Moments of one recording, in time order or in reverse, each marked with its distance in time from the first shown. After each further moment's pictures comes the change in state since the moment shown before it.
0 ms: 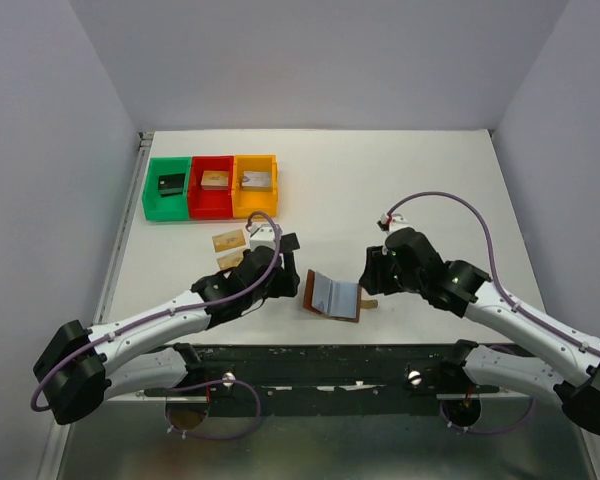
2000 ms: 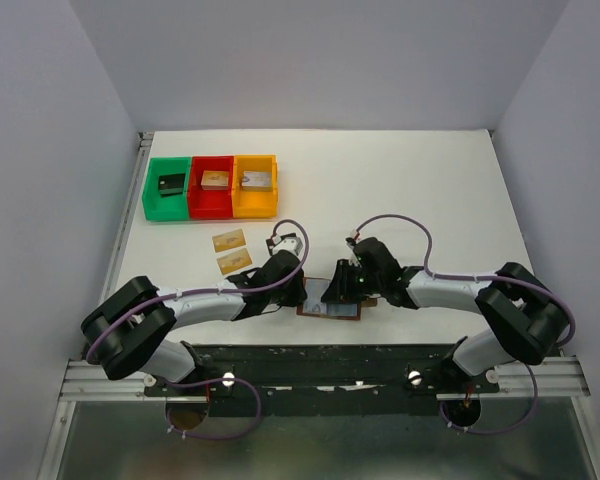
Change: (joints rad) left arm 0.014 0.343 -0.044 0.306 0.223 -0.049; right arm -0.048 0.500 -0.211 0.741 -0.409 0.292
